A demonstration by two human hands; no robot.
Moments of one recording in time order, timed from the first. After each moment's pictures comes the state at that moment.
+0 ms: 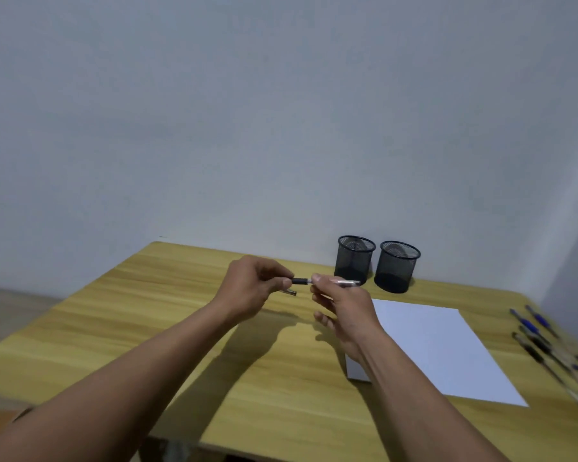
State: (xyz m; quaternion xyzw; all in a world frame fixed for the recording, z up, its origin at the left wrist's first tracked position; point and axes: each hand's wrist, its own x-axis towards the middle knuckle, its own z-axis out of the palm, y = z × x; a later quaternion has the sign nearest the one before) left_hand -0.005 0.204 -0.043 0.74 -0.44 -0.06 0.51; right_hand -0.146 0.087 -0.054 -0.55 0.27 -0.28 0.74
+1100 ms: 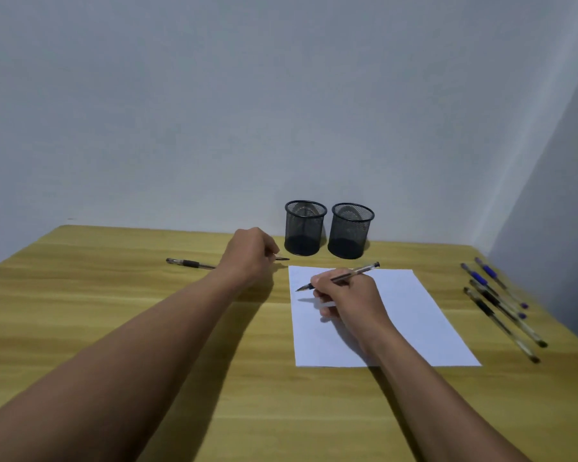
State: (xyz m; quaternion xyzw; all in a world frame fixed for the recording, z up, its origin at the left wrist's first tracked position) left_hand 0.006 0.060 -0.083 0.82 -0.47 0.01 0.32; right_hand -0.197 0.008 -0.098 -0.62 0.34 -0.33 0.63
